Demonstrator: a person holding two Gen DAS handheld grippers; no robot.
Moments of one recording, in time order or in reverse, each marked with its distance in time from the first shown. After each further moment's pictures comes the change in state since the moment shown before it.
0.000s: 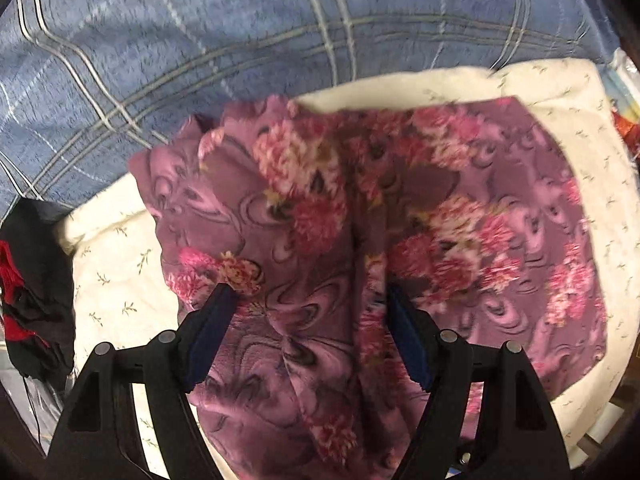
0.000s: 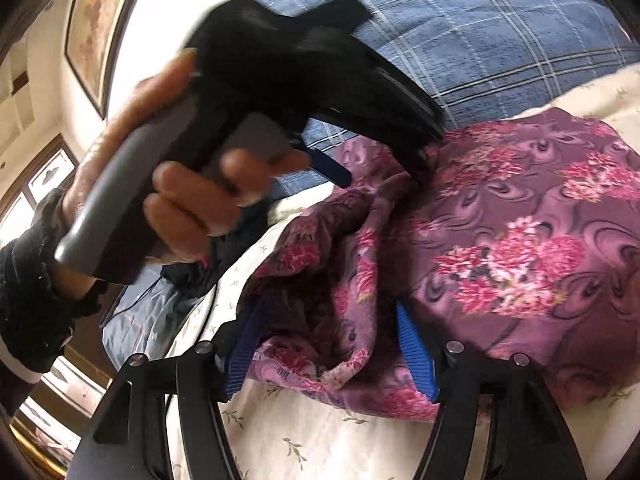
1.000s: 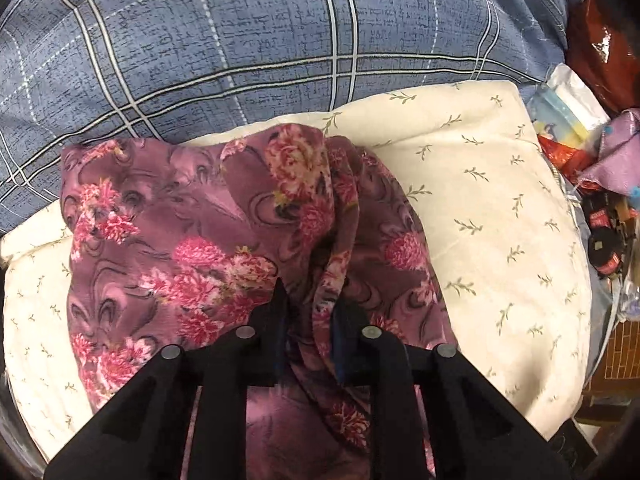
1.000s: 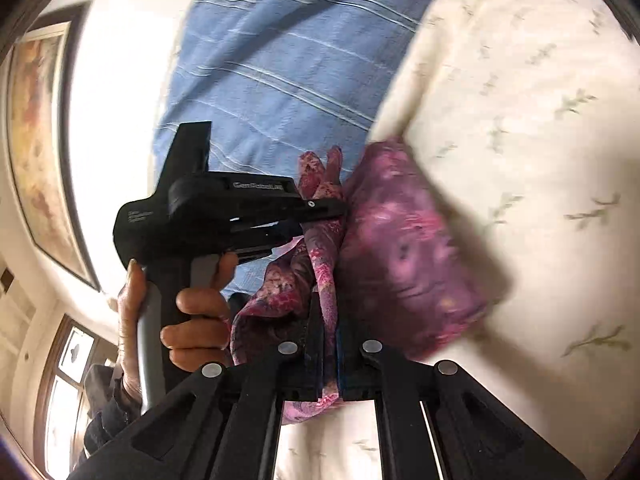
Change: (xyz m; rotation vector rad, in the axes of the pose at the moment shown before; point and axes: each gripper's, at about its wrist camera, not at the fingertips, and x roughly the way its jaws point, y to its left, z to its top) left arm -0.034 -0.112 -0.012 -0.031 -0.166 -0.187; right arm -0.119 -0.135 -0.007 0.573 -0.204 0.003
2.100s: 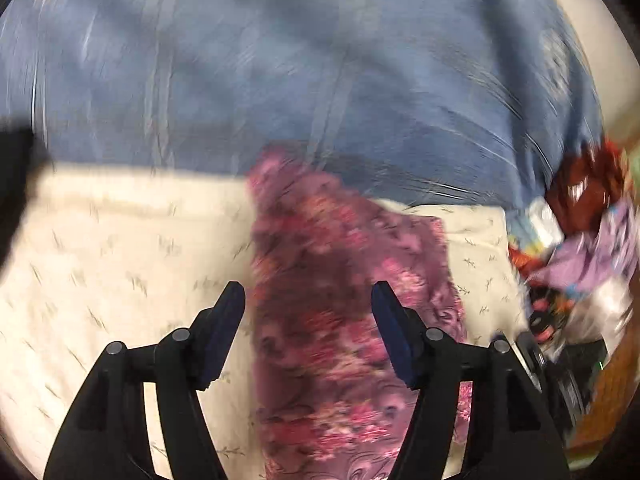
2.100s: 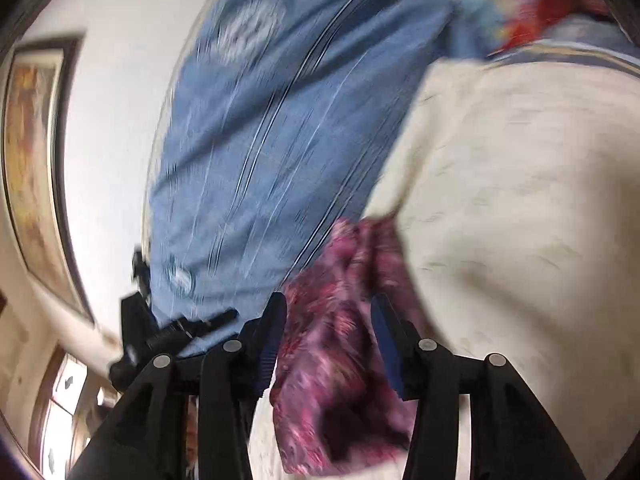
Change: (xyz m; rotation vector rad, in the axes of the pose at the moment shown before) left arm -0.085 0.201 -0.048 -0.354 -0.165 -0.248; right arm 0.000 0.017 0.085 -0.033 -0.028 -0.043
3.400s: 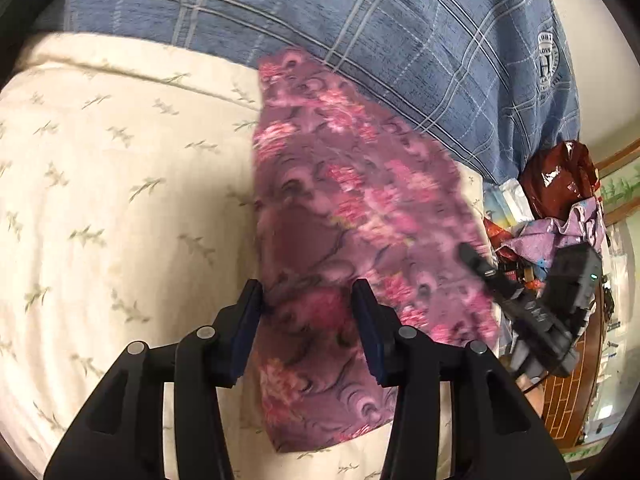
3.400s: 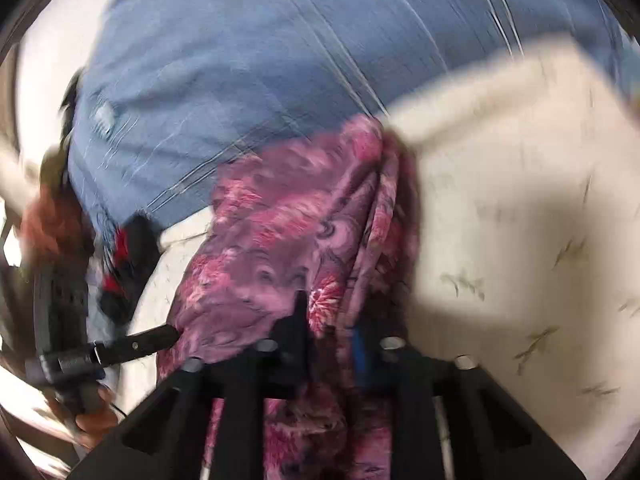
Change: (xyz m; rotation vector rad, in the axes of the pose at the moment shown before) left arm 0.028 0.004 -0.084 -0.067 0.049 -0.136; right arm 0.049 0.030 -0.010 -0.444 0.263 -0.251
